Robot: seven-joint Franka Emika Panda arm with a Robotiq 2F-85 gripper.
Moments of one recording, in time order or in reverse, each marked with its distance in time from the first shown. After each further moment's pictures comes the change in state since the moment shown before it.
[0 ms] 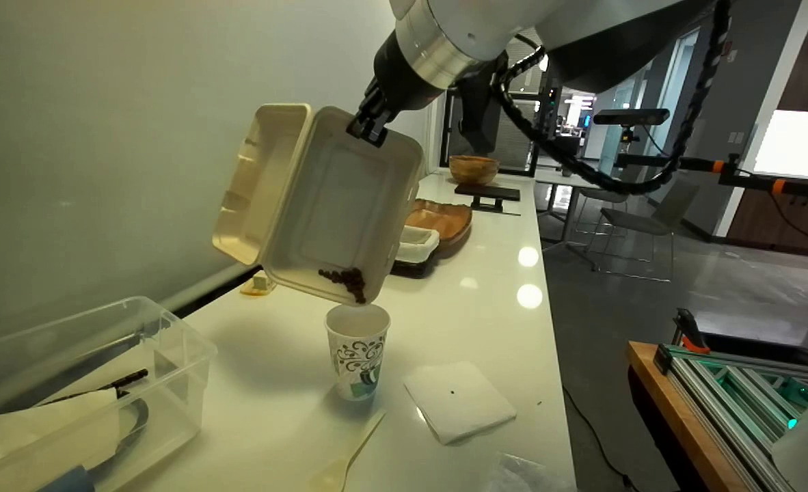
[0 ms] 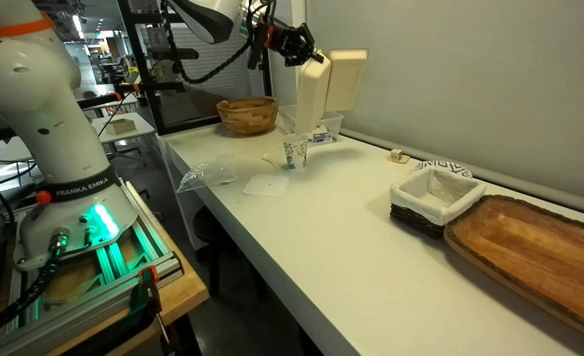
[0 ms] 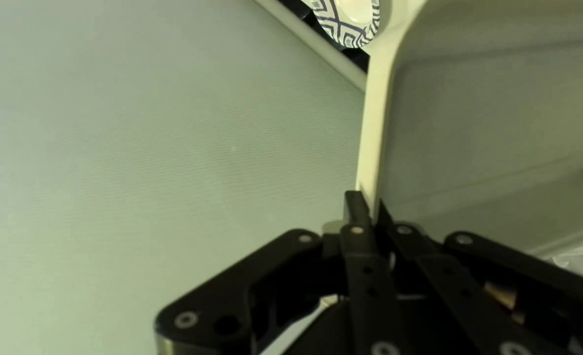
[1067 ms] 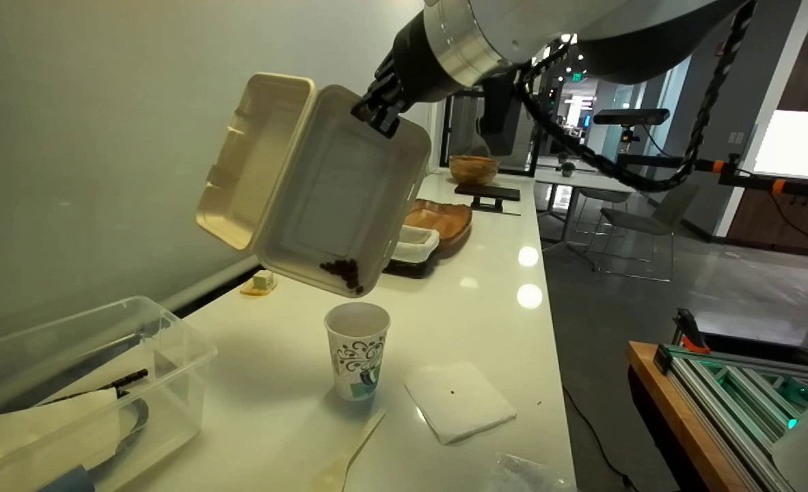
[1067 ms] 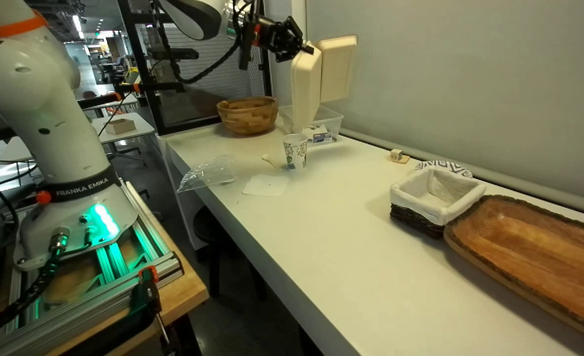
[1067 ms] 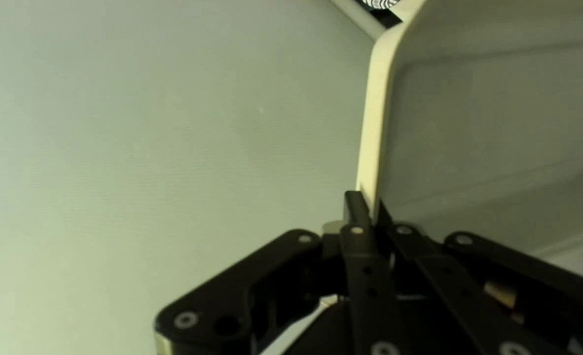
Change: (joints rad) arm 0.015 -0.095 0.041 -0.081 -0.161 -0.048 0.169
